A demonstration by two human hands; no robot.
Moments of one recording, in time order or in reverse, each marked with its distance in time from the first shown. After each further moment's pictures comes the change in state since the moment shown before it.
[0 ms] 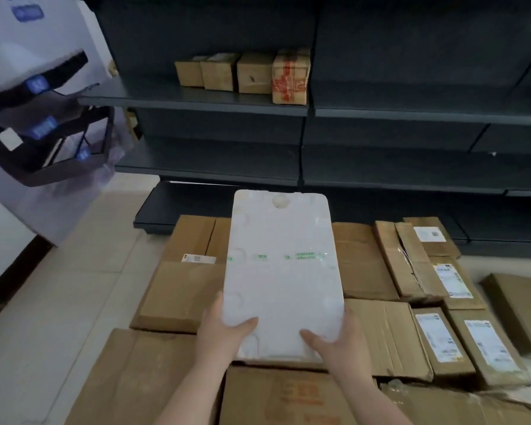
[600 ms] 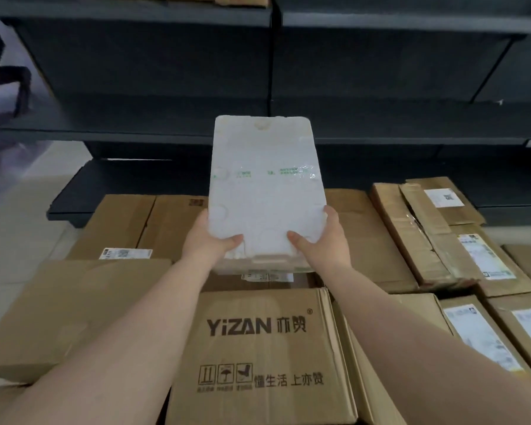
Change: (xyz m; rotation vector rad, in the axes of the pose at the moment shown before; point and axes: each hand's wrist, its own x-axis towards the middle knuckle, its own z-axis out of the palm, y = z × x) left_hand 0.254 -0.032 0.140 0.099 -0.048 0.124; right_hand 0.276 0.057 0.052 -0.025 0.077 -0.172
